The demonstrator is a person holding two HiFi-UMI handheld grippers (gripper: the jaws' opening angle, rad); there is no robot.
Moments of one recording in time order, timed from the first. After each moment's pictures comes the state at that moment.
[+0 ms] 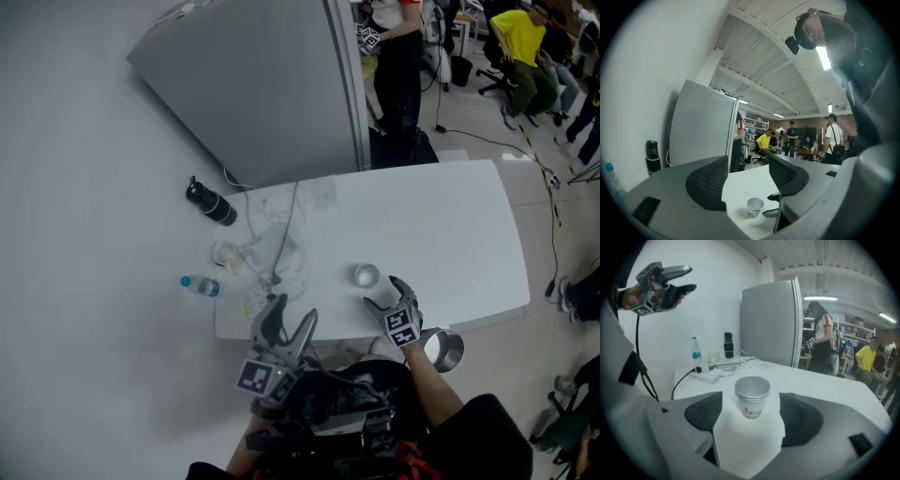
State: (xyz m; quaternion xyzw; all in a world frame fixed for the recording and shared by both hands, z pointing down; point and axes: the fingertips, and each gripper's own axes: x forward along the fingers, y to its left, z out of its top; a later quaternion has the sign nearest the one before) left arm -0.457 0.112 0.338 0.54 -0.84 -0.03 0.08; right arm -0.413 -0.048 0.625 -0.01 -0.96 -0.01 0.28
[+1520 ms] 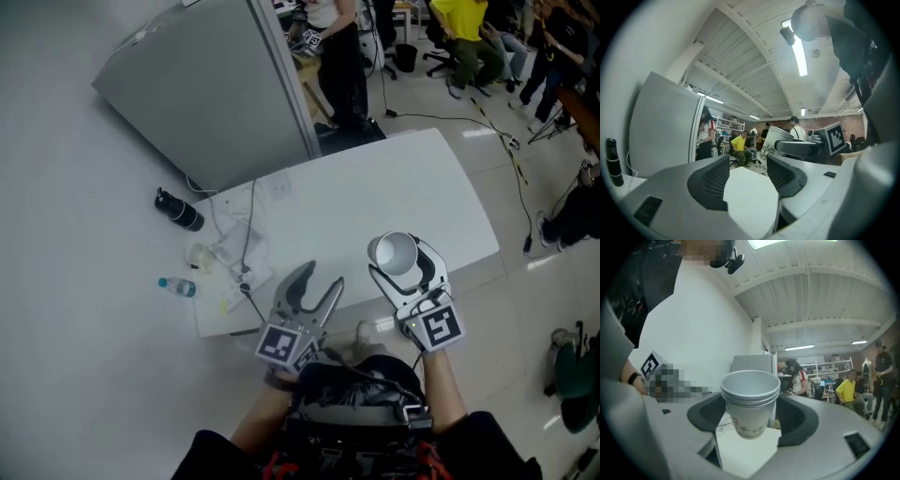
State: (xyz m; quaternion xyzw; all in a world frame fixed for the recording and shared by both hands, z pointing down) left arm -0.332 0.023 0.322 0.67 -0.74 -0.02 0.07; right arm -0.272 -0.067 0.298 0.06 -1.00 -0.04 0.00
